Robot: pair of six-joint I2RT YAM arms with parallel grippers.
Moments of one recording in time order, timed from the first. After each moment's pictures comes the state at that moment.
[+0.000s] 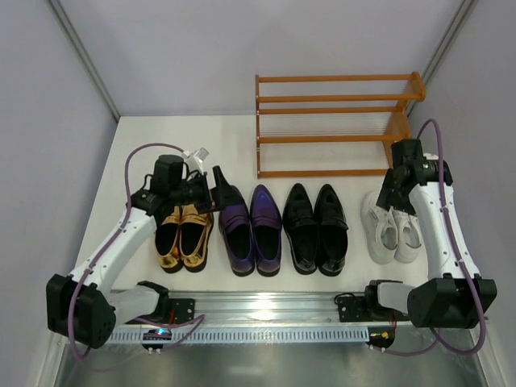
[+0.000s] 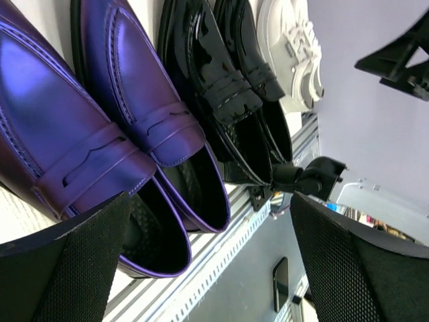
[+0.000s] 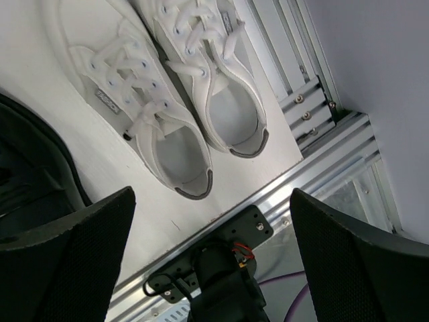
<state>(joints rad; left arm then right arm) -0.32 1.14 0.90 -0.40 0.65 -0.64 -0.04 1.21 1.30 -1.29 0.46 0.37</state>
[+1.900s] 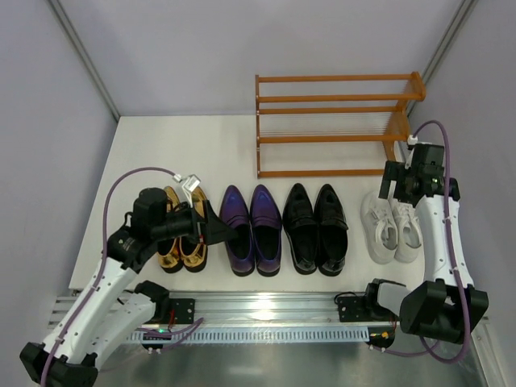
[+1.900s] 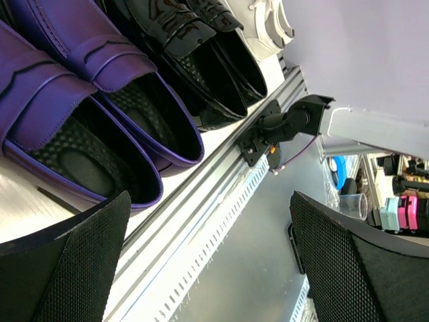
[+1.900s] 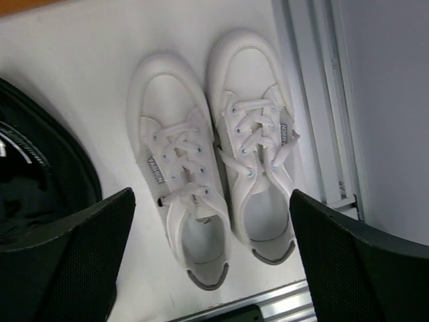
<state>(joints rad) -0.42 0.73 0.73 -0.50 0.67 -0.61 -0.22 1.15 1.10 -0.84 0.11 0.00</state>
